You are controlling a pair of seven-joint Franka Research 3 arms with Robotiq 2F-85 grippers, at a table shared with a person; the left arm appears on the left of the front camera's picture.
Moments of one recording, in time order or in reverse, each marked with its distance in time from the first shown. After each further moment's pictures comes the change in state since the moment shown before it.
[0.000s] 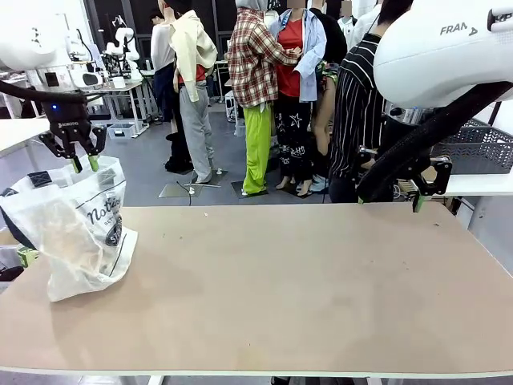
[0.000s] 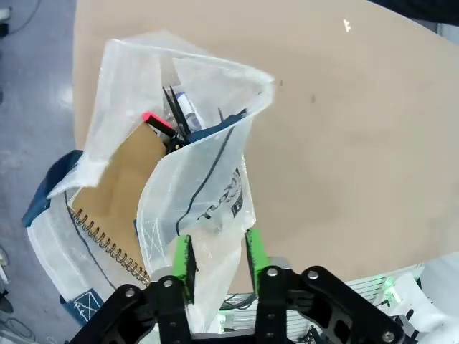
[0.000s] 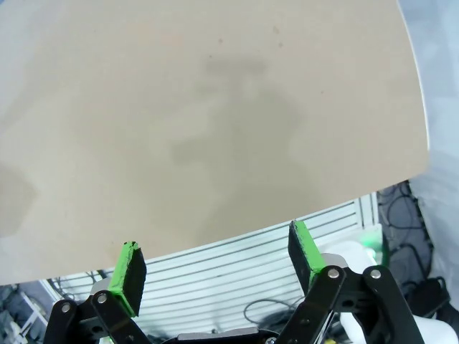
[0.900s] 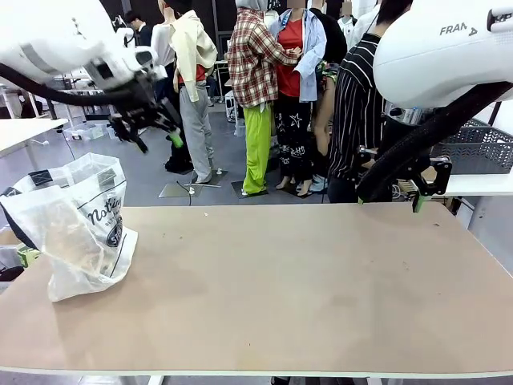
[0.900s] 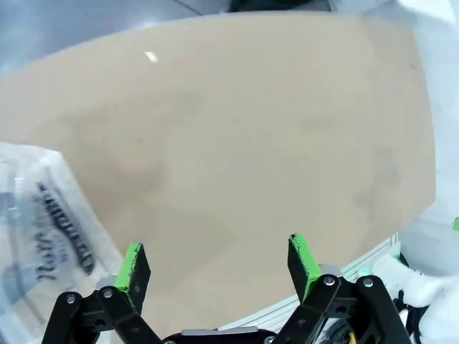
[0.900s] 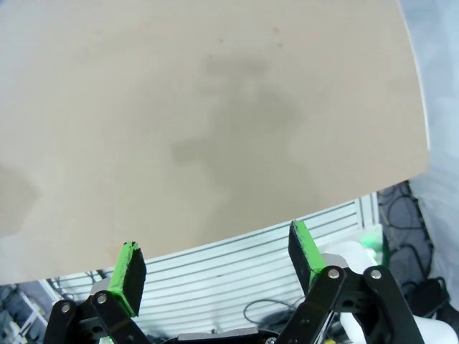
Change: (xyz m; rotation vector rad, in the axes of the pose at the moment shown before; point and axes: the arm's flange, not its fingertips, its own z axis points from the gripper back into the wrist) left arm -0.058 -0.158 0.000 -0.253 -0.205 -0.353; right arm 0.000 0.000 0.000 -0.001 0.000 0.001
